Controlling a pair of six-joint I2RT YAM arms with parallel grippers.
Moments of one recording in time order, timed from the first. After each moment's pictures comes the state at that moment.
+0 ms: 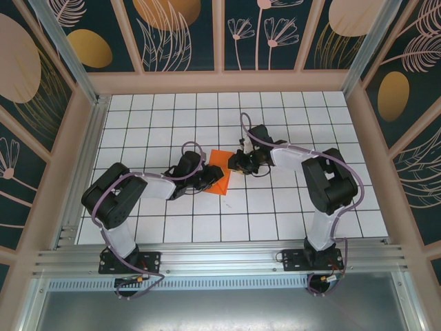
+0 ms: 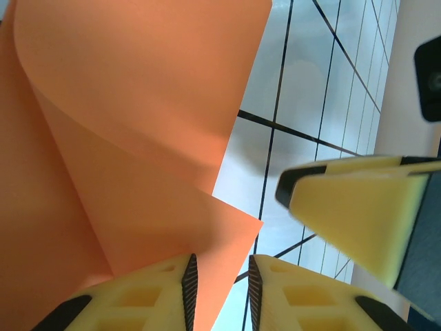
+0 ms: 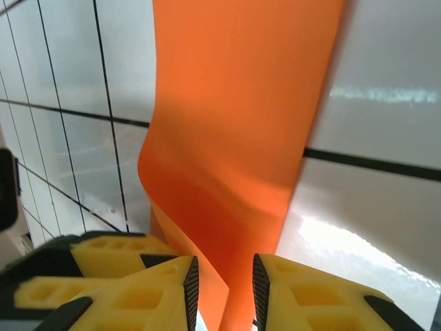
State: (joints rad) left arm -0.66 1.78 0.71 0.44 0.35 -1.19; right arm 0.49 1.84 1.08 -0.30 -0.57 0.62
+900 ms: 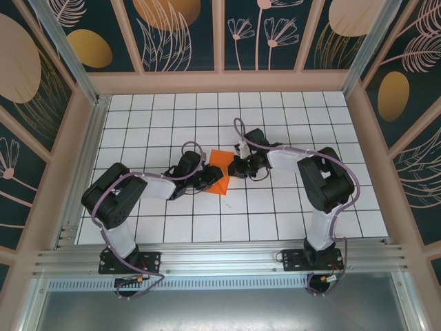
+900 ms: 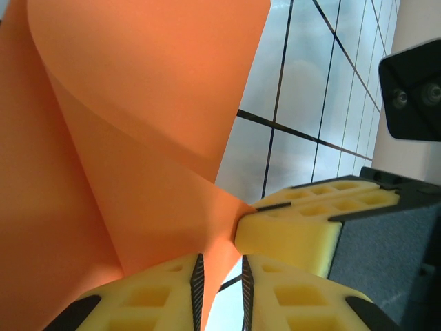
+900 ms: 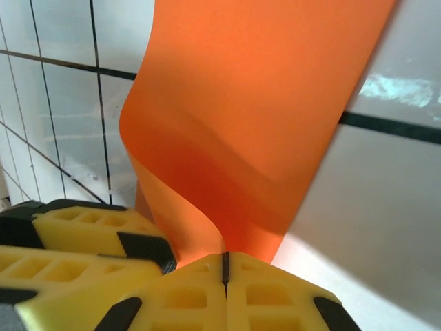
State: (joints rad) left arm -0.66 1.78 0.71 0.44 0.36 -1.19; right arm 0.52 1.87 1.08 -0.30 -0.59 0.53
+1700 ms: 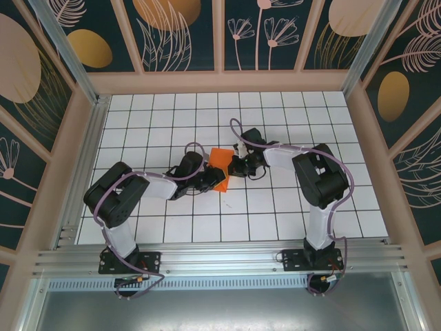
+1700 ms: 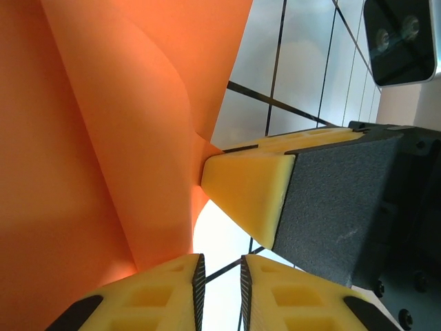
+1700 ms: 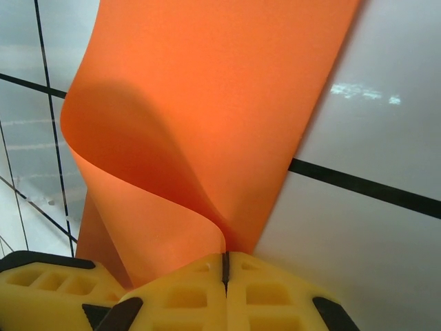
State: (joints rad) left arm -0.67 1.80 0.72 0.43 0.40 -1.18; right arm 0.53 1.93 1.13 -0.33 -0.52 0.50
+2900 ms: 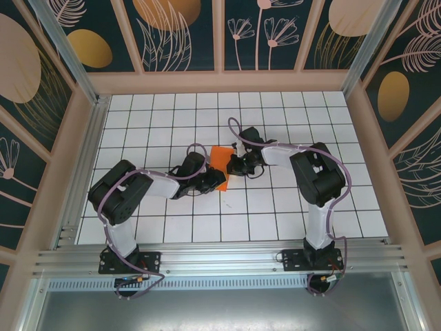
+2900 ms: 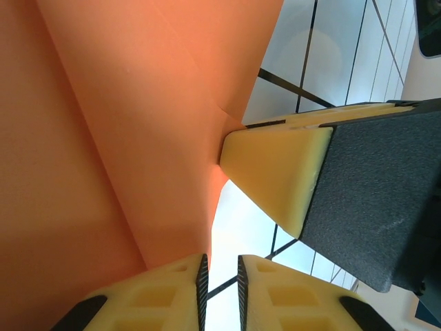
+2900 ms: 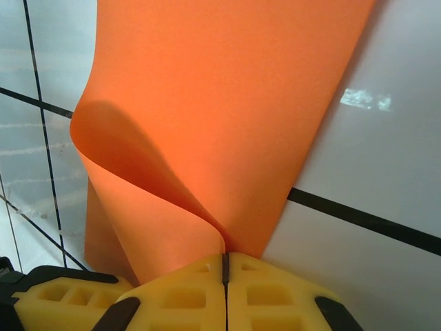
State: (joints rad) left arm -0.67 1.84 0.74 0.40 0.41 -1.17; right arm 0.53 1.96 1.17 -0.34 -0.50 0.49
